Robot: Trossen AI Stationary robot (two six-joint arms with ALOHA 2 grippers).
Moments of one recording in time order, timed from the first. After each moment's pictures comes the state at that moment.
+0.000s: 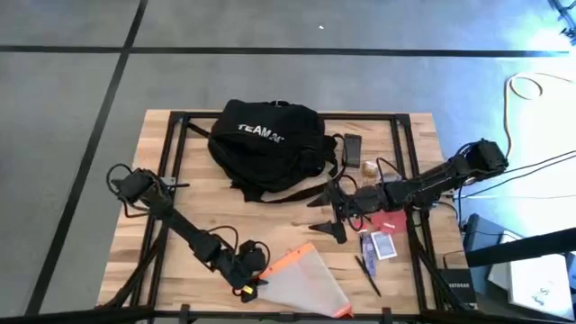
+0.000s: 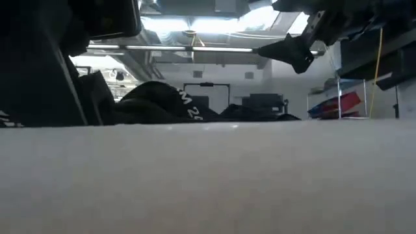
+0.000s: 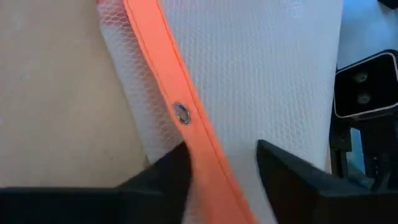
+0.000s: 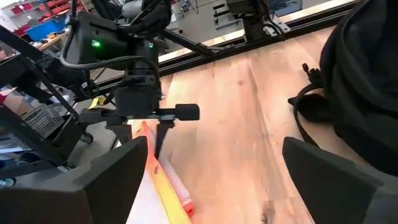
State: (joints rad) left arm -0.67 1.89 0.98 0.12 -0.30 -0.83; right arm 0.28 1.32 0.53 0.51 0.10 0.42
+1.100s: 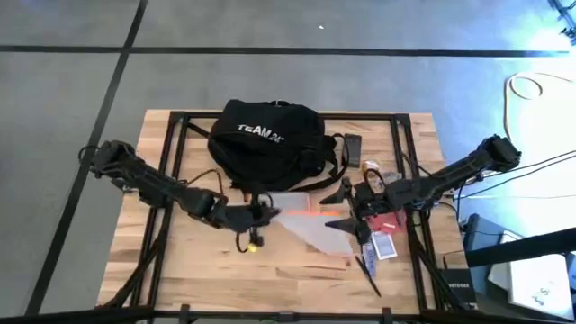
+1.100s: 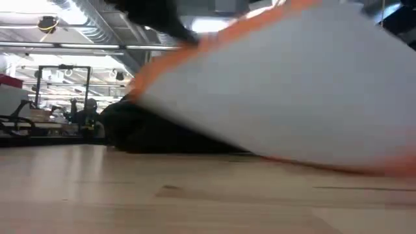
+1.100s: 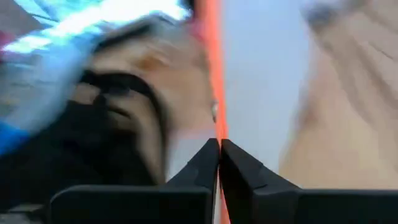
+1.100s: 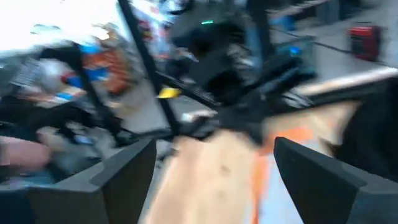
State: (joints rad) left arm -0.40 1.51 0.96 -0.08 -0.54 0.09; right arm 0.39 1.06 0.53 0.49 0.22 0.34
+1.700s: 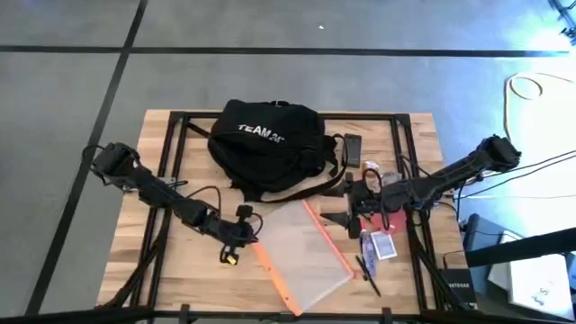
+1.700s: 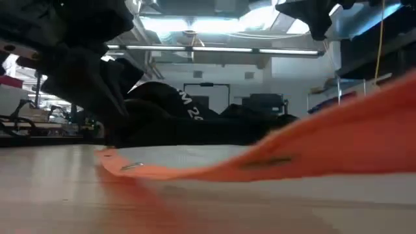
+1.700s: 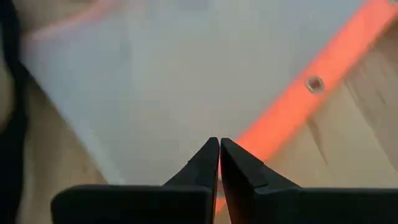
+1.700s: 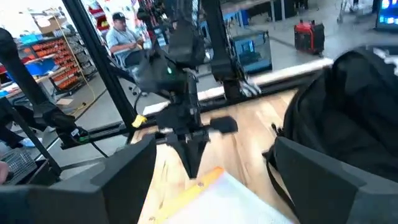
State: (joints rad) left arm -0.48 1.54 0.66 0.13 -0.29 -0.13; right arm 0.39 1.08 0.53 0.42 0.36 0.36
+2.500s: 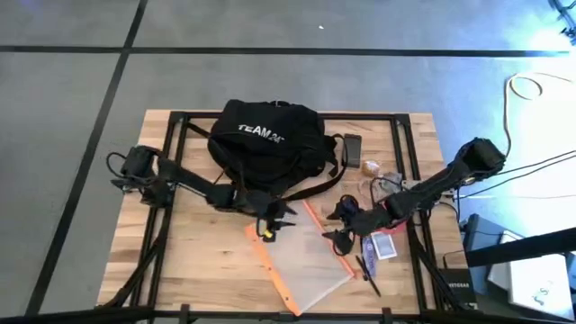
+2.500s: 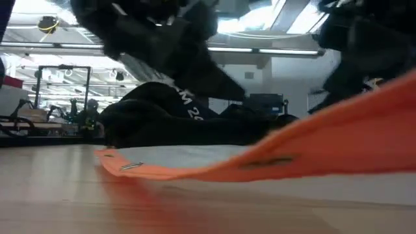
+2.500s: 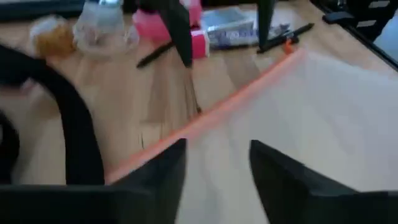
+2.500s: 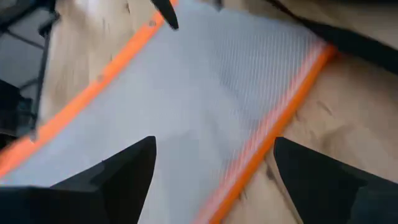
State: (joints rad) left arm -0.16 1.80 0.88 0.48 -0.05 0.05; right arm 0.50 1.34 0.53 0.06 0.33 0.81
